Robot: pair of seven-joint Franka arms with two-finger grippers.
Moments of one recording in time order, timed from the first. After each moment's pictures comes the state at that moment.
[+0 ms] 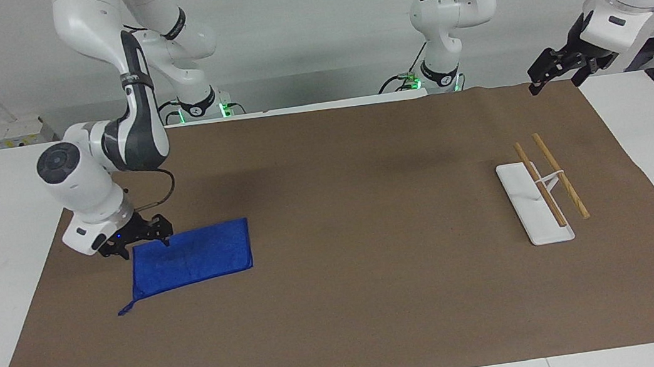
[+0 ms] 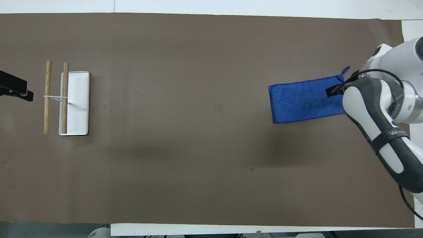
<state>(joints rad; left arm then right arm) -0.11 0.01 0.03 -1.49 -0.04 1.36 -0.09 -0.06 0.27 -0.03 -1.98 -0.02 2.25 -0.30</state>
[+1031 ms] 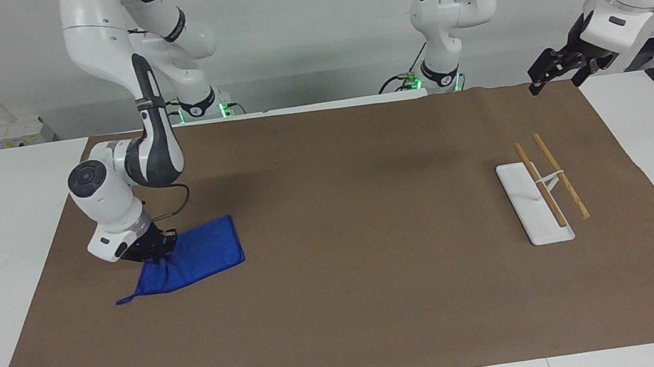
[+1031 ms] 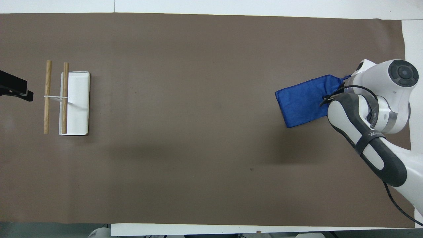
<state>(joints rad) -0.11 0.01 0.03 -1.49 -0.04 1.36 -0.09 -0.07 0.29 -0.02 -2.08 -0.02 2.37 -0.32</state>
